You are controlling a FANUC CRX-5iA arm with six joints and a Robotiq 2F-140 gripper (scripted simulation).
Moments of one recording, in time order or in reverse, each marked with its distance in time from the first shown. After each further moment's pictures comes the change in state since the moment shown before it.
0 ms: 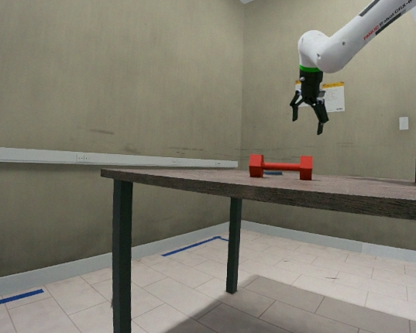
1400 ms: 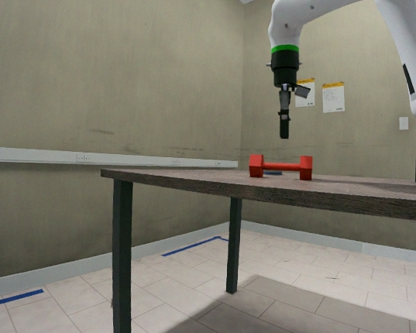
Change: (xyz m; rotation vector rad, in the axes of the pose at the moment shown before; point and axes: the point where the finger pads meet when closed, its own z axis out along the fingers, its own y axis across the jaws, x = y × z) arm -0.280 0.142 -0.158 -0.657 -0.253 0.760
